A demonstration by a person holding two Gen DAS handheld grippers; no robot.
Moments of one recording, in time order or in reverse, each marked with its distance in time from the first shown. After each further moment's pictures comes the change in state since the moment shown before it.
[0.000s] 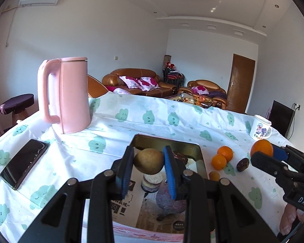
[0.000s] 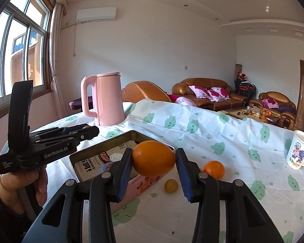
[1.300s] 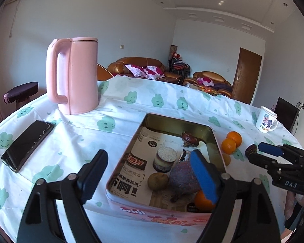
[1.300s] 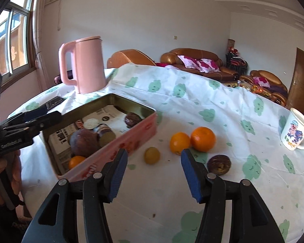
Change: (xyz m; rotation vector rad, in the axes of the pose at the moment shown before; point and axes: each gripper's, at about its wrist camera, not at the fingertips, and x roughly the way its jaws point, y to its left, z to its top) left arm 0.005 0.013 -0.022 -0.027 0.079 0.025; right arm 0.035 -0.043 -0.022 0.048 0.254 -0.139
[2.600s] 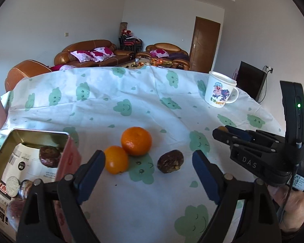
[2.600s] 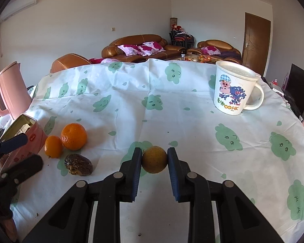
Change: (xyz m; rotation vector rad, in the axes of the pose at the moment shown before) left arm 0.094 -0.212 0.012 0.209 0.195 -0.275; right arm -0.001 -0.160 -0.018 0.268 0.055 -0.263
